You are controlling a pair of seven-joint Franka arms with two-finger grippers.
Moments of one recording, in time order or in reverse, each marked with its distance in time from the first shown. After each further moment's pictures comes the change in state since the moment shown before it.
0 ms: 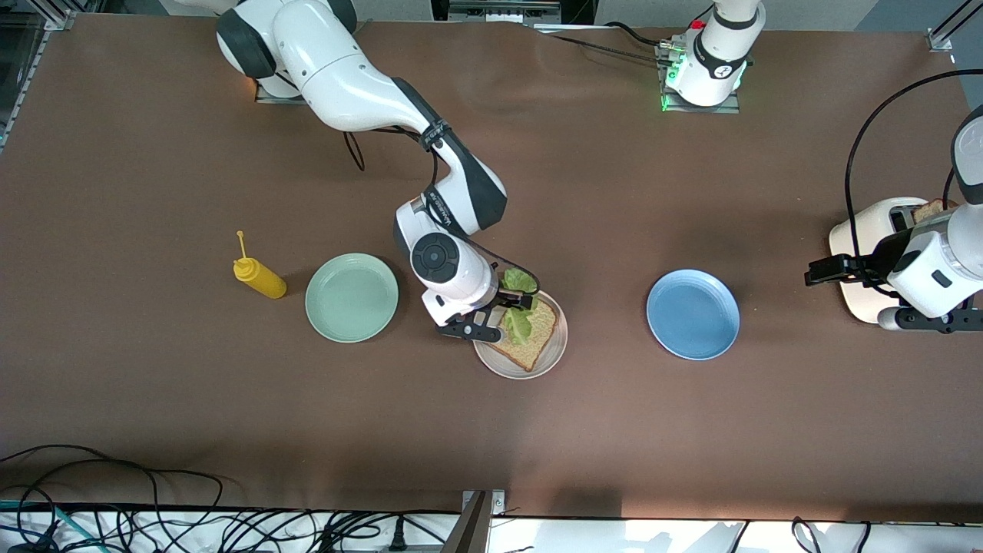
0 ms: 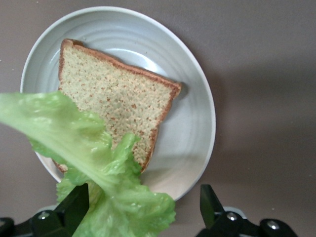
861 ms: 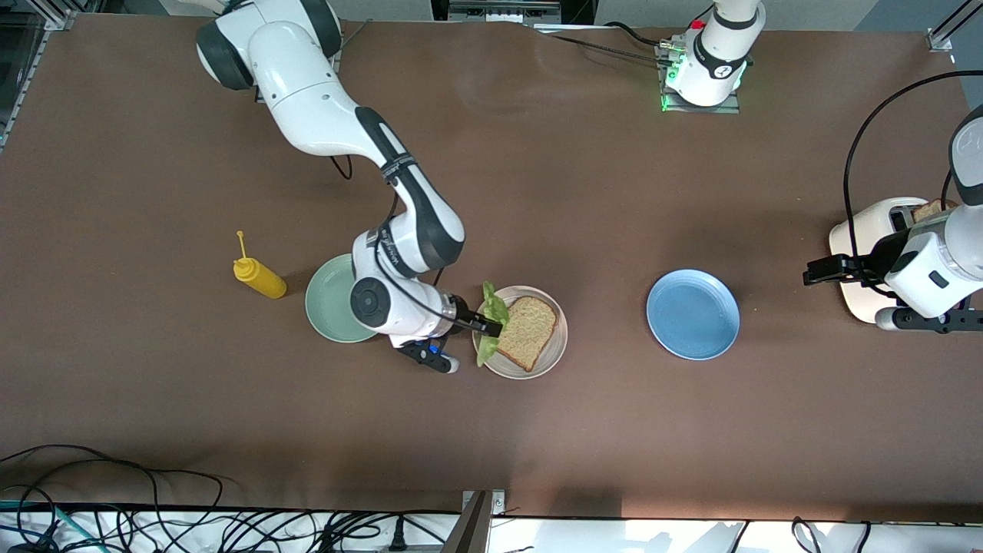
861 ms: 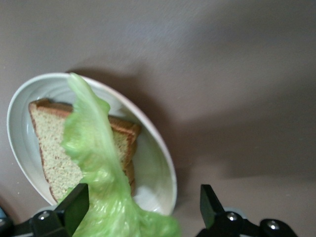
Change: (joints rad) left arm -0.001 0.001 0.000 -0.005 0.000 0.000 0.000; right arm -0.078 0.031 -0.010 -0.004 0.161 0.011 -0.004
